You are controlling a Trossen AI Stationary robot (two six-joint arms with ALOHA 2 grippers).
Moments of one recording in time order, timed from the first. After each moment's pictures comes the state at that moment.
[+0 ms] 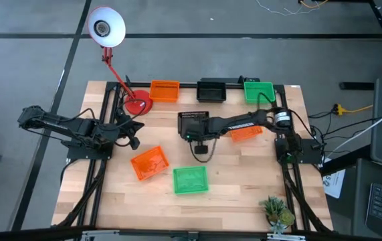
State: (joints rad) left arm -0.19 0.51 0.38 -0.40 -0.71 -0.41; right arm -0.04 2.08 1.48 -0.65 0.33 -0.17
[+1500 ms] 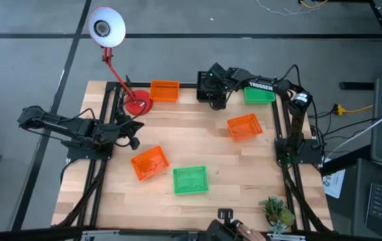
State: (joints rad) left arm -0.20 0.51 0.38 -0.40 -0.72 -0.38; right arm -0.61 1.92 1.48 -0.69 0.08 -0.63
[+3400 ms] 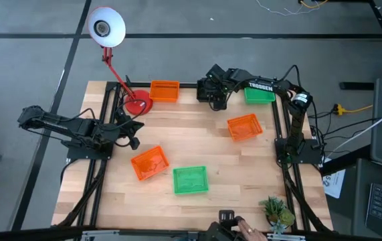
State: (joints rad) left arm -0.19 0.51 0.38 -0.40 -0.72 -0.38; right arm -0.60 1.92 1.48 -0.73 0.11 -0.61
